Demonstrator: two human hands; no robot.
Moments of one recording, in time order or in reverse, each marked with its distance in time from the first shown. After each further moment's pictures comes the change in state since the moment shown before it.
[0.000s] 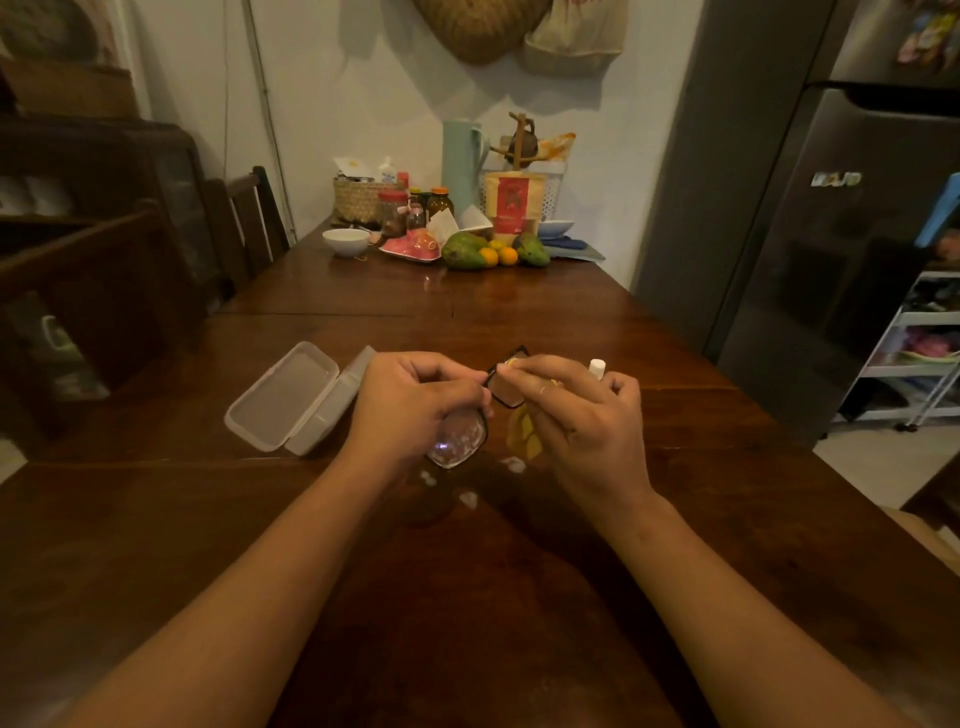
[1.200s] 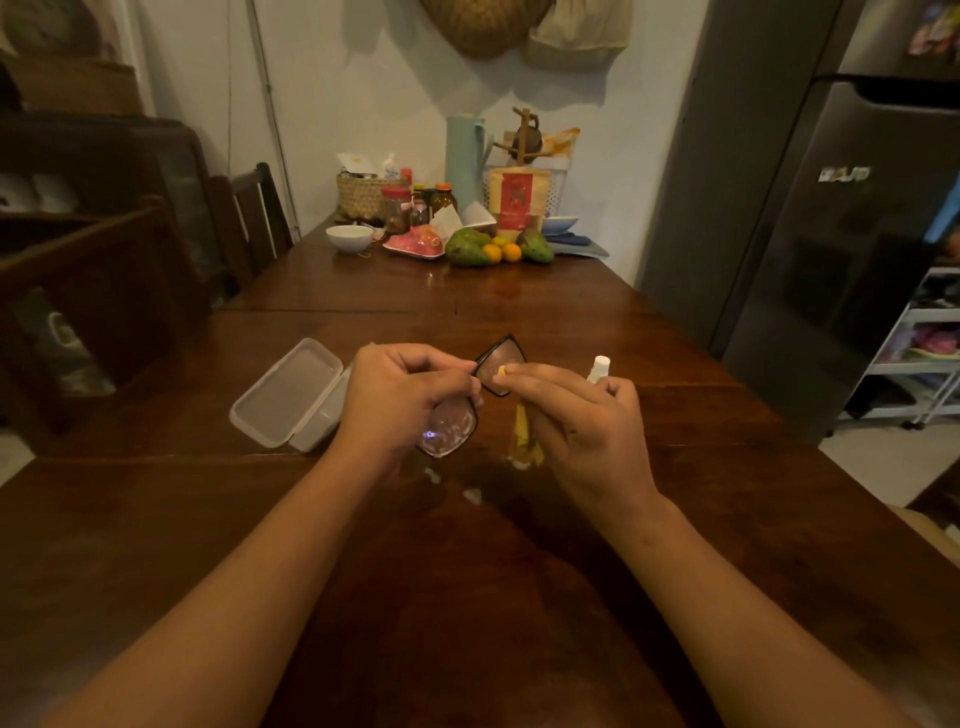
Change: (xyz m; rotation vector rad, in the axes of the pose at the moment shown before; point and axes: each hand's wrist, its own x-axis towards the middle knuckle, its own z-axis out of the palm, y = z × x) left_hand 0.005 -0.004 -0.010 0.027 0.035 0.020; right_hand -0.003 -0.003 -0.001 0.063 -0.101 0.038
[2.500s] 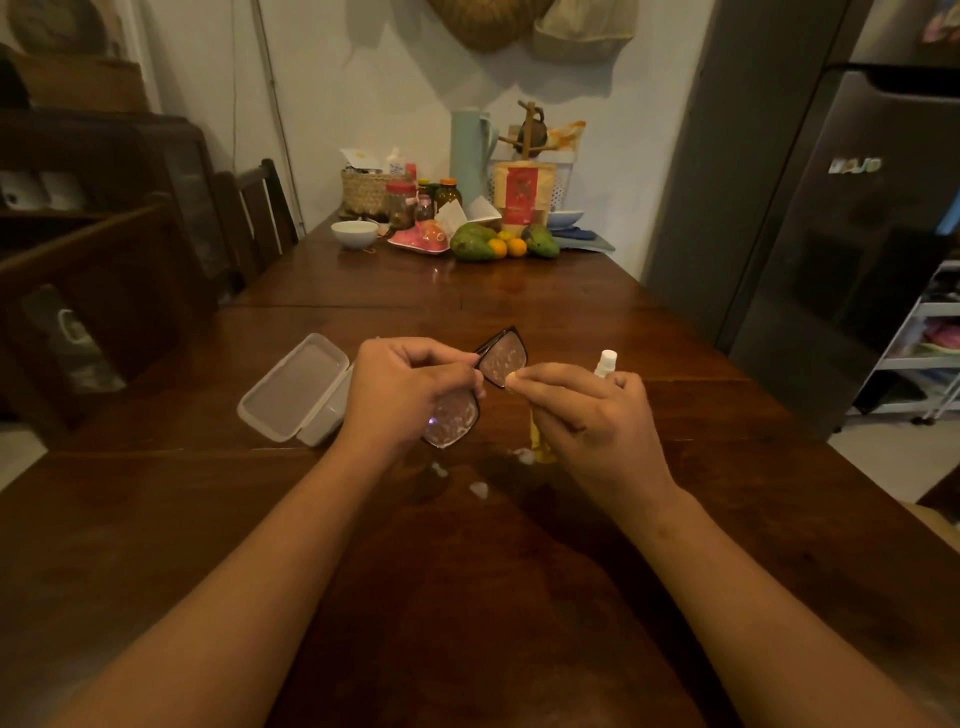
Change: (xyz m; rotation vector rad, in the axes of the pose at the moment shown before) left_hand -0.001 0.002 -0.001 0.057 0.049 -0.004; right_hand 0.000 0.004 -0.004 -0.048 -0.073 -0.035
